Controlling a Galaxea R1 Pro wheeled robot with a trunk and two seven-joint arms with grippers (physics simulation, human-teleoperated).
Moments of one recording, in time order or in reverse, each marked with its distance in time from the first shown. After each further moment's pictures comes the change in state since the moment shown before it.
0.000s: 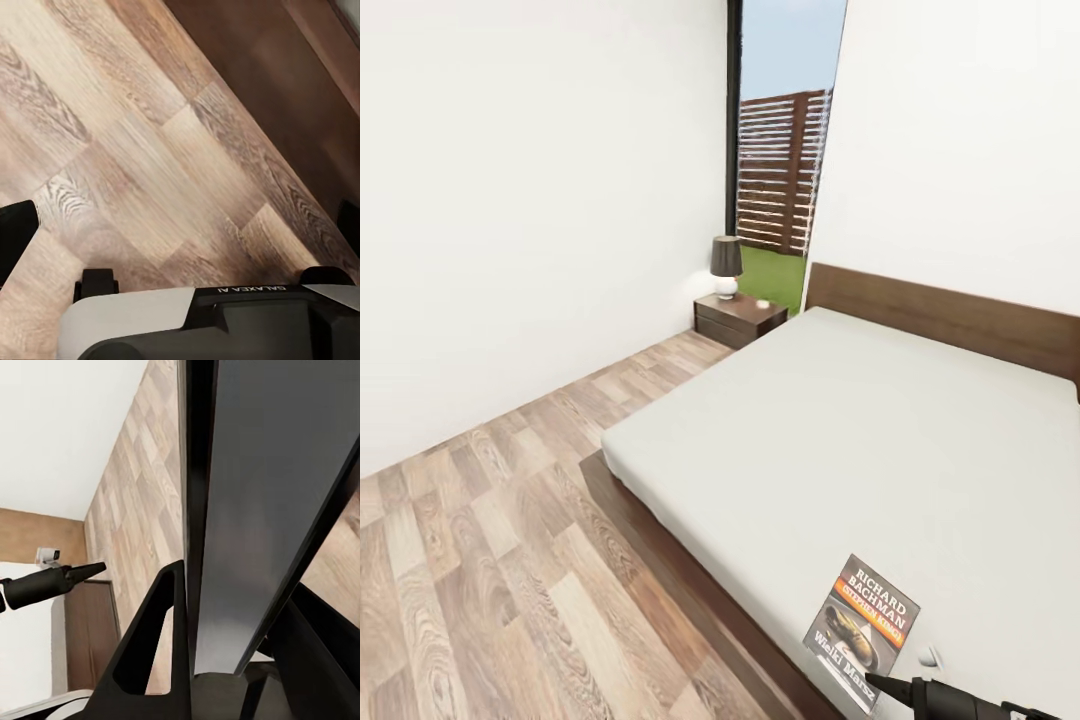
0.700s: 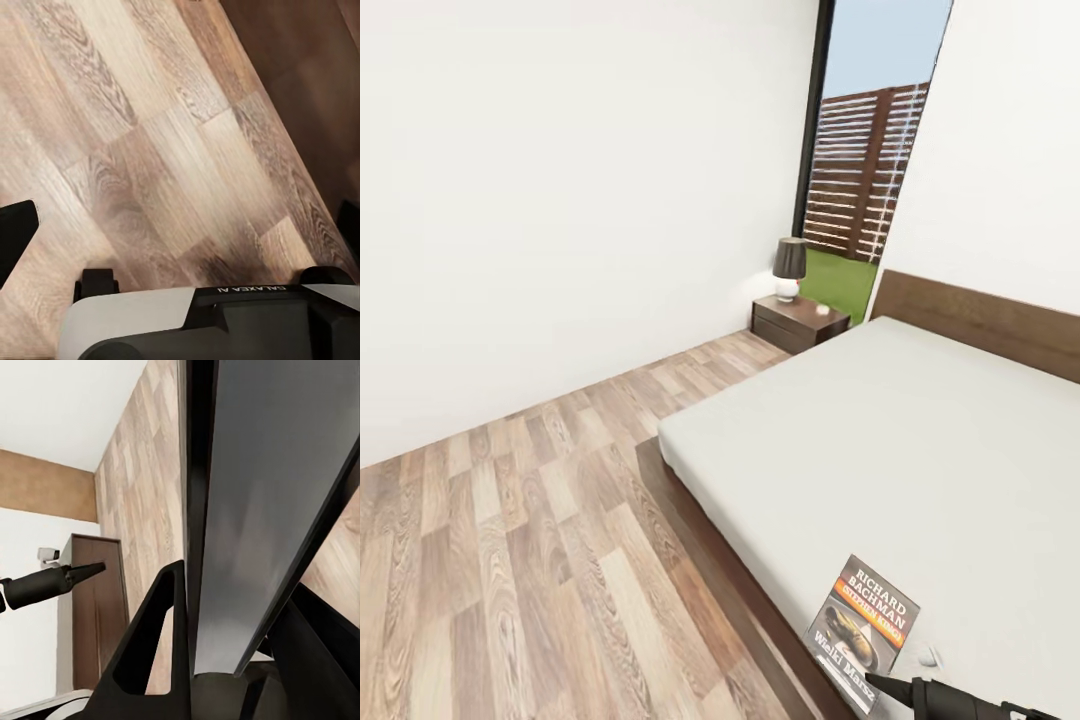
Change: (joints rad) left arm 0.000 0.000 -0.001 0.000 0.000 0.000 0.000; right arm 0.000 0.000 0.000 0.001 0.000 0.000 0.000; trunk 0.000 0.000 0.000
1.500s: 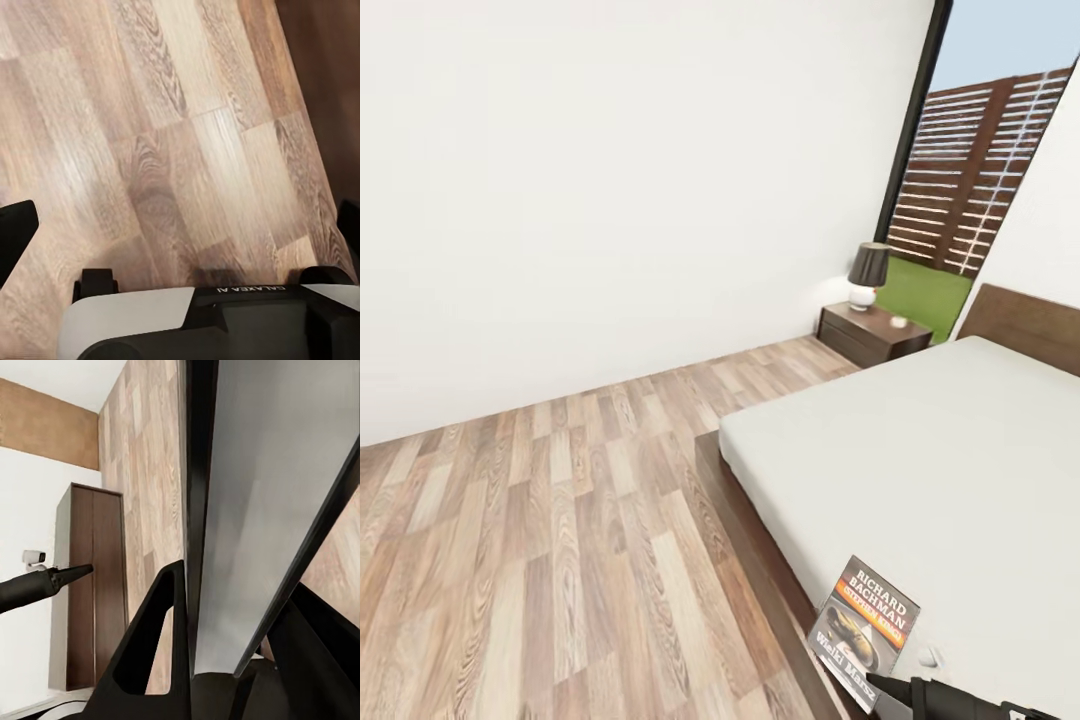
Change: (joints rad) left arm 0.000 -0.001 0.000 0.000 0.000 0.000 0.000; right arm -0.001 0.001 0.000 -0.001 0.000 0.000 -0.038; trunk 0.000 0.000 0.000
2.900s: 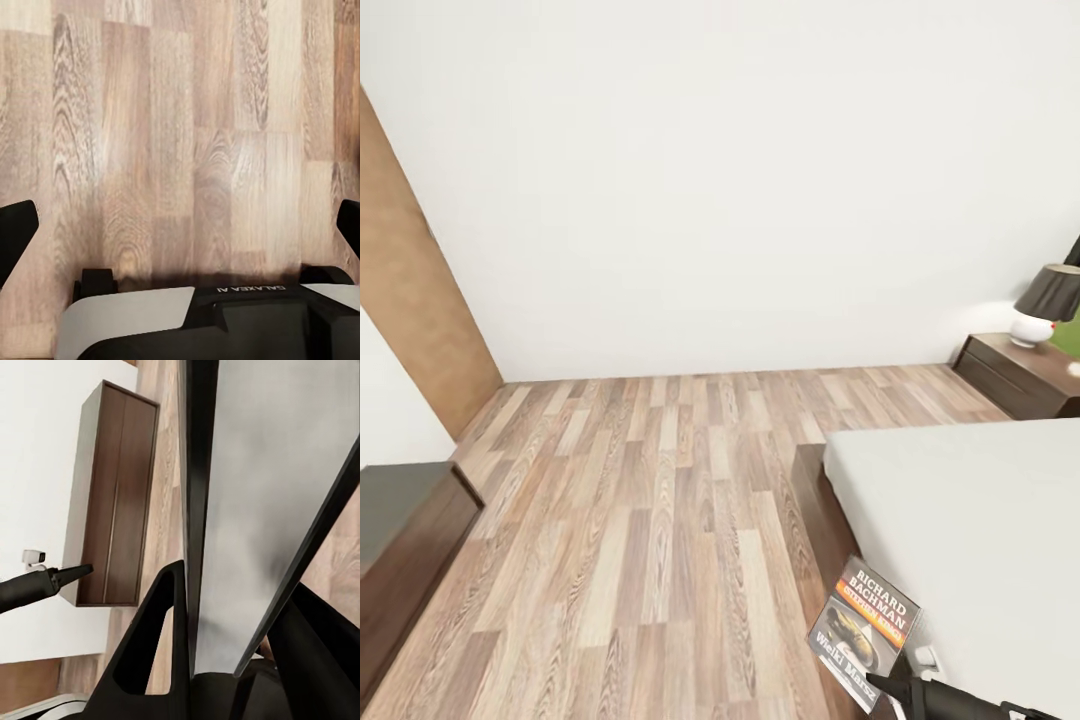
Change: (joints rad) left arm 0.000 0.000 -0.001 0.000 0.000 0.000 0.000; right arm 0.000 0.000 0.000 0.000 0.000 0.000 0.000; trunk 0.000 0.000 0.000
